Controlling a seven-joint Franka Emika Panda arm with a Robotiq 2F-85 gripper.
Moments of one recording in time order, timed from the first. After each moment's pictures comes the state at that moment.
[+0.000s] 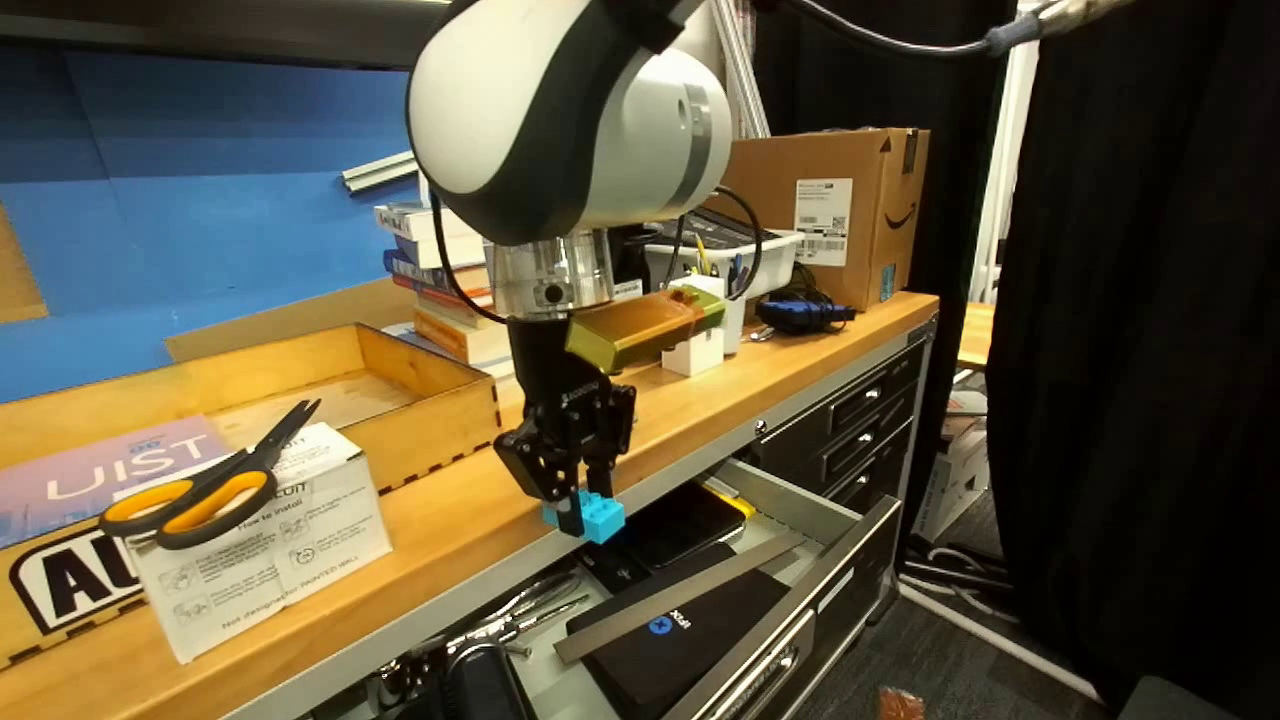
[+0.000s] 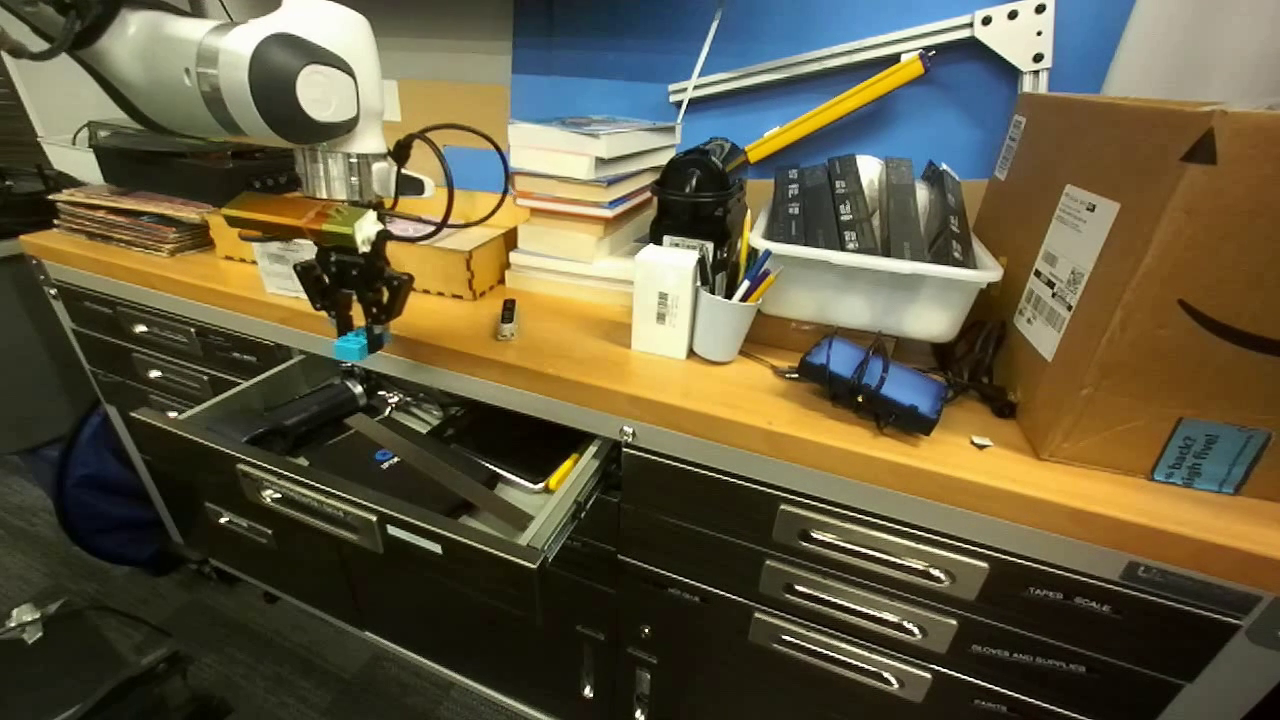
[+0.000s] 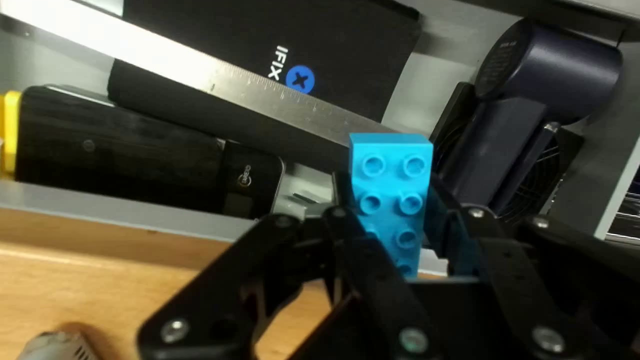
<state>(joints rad) 0.19 0.10 0.18 -2.13 0.00 2.14 -0.02</state>
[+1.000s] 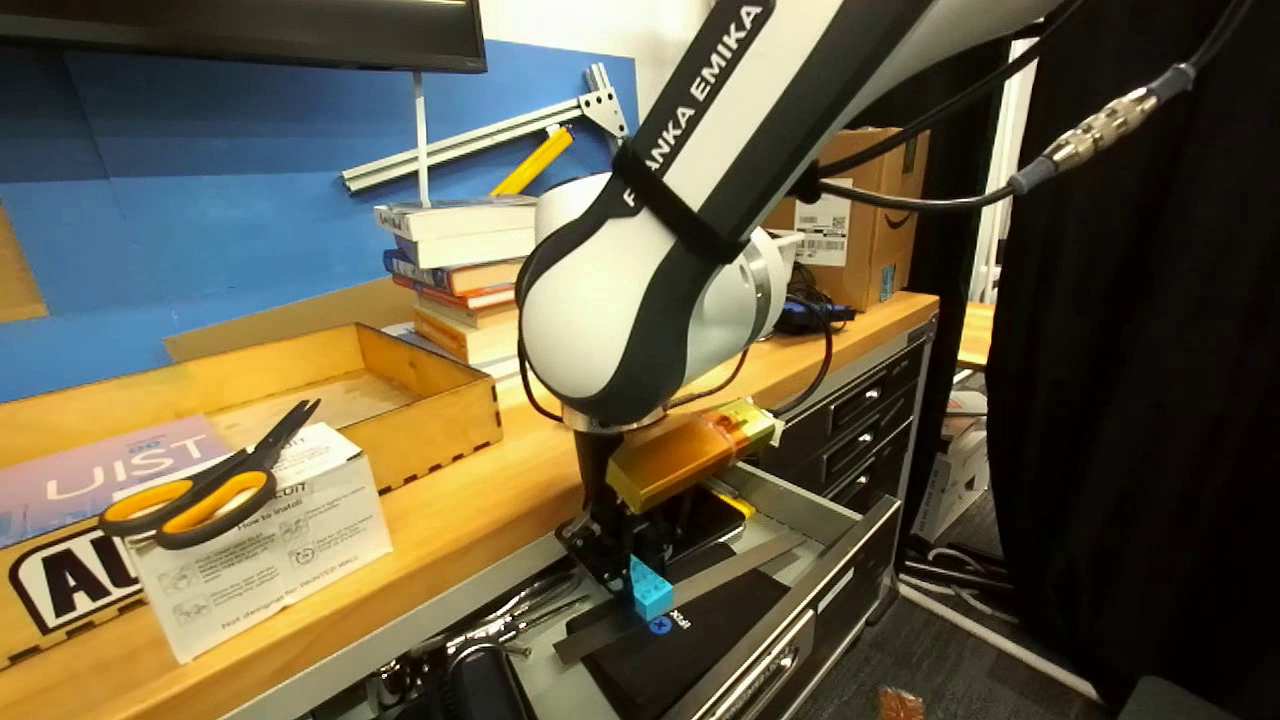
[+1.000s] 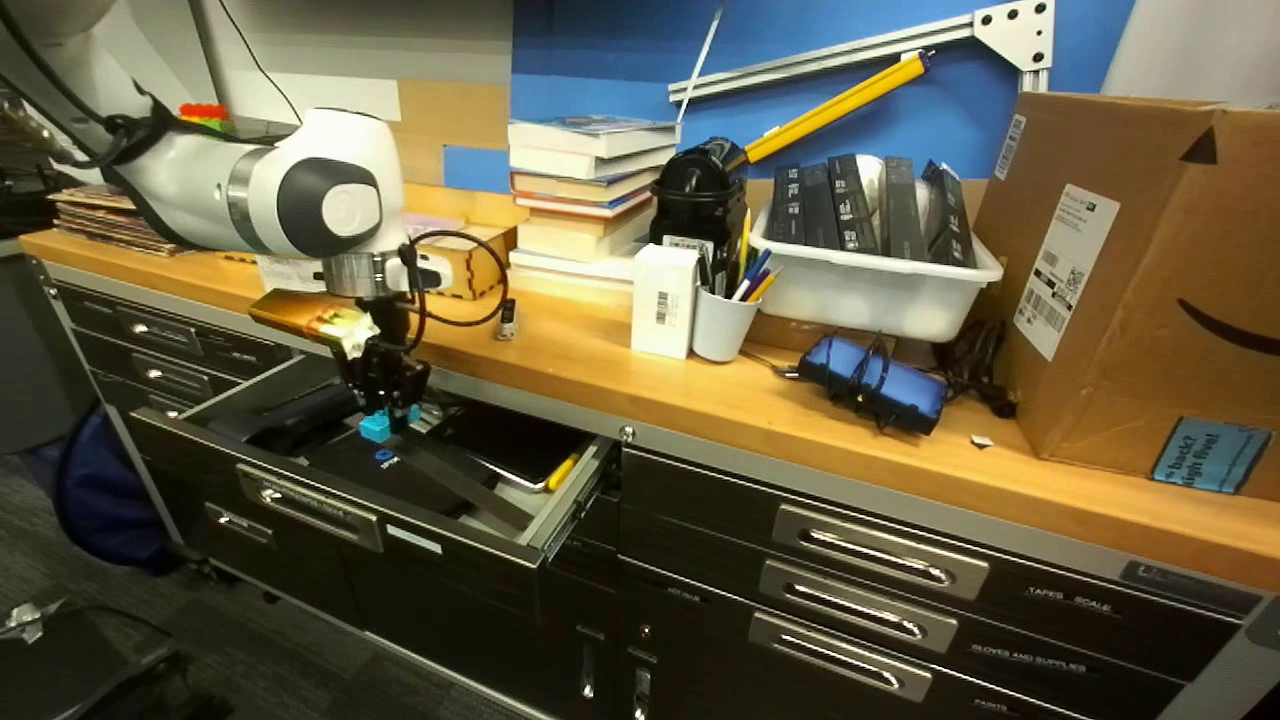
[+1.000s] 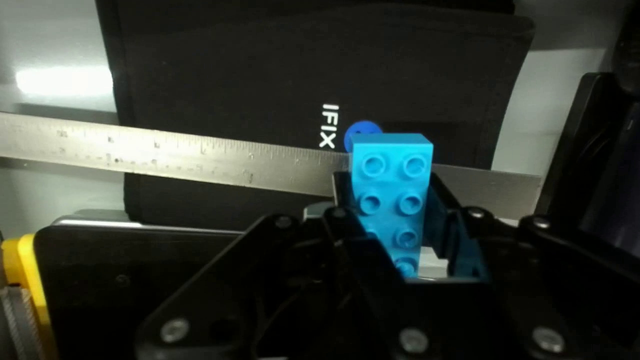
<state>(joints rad) 0.18 0.19 0.12 -2.28 -0.06 2.39 0.23</state>
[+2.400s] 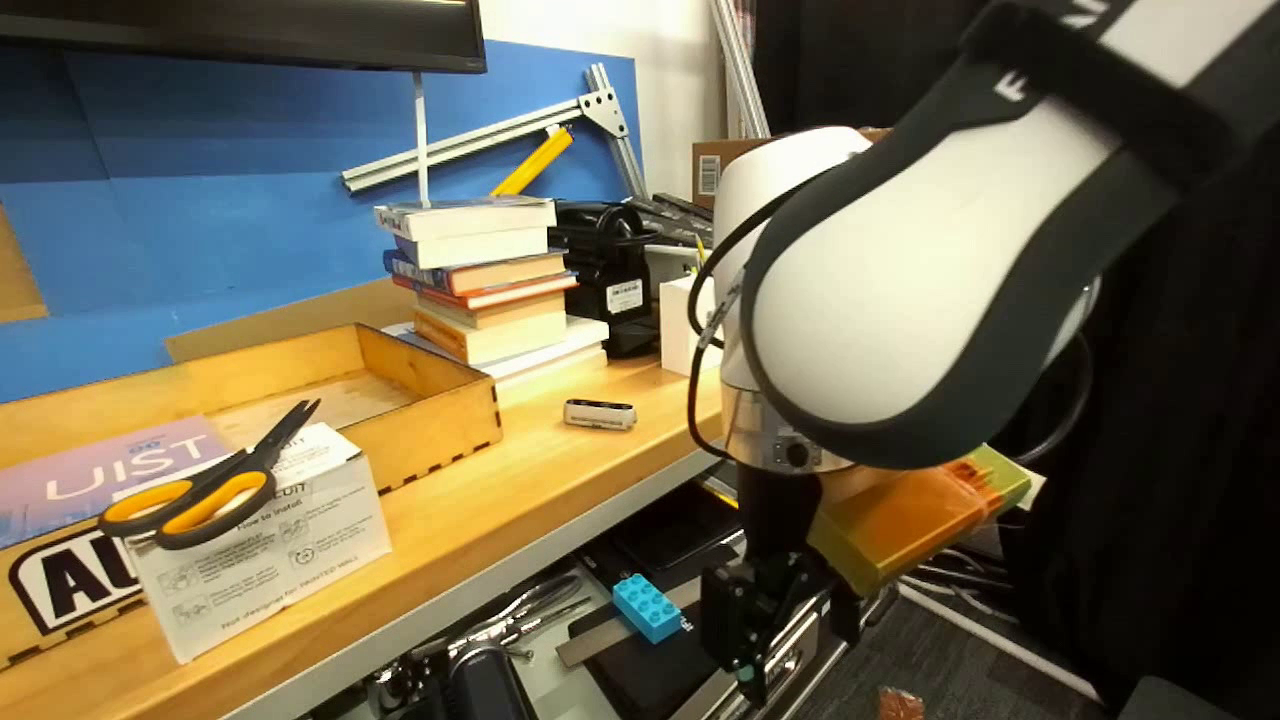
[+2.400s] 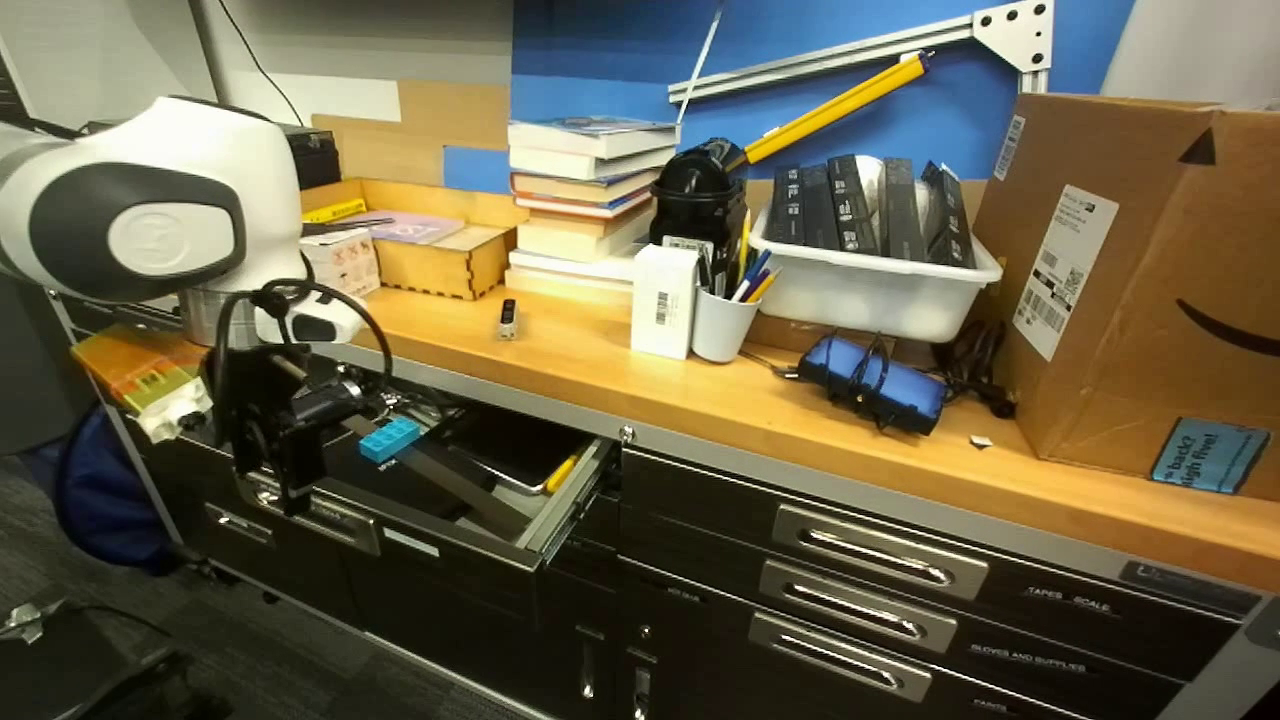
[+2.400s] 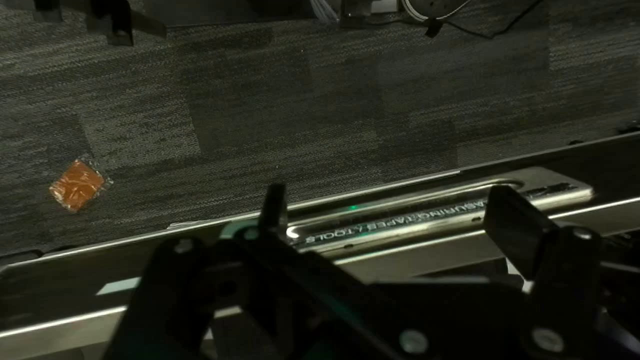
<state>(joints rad) 0.18 -0.24 0.12 -2.76 0.11 2.40 0.23</state>
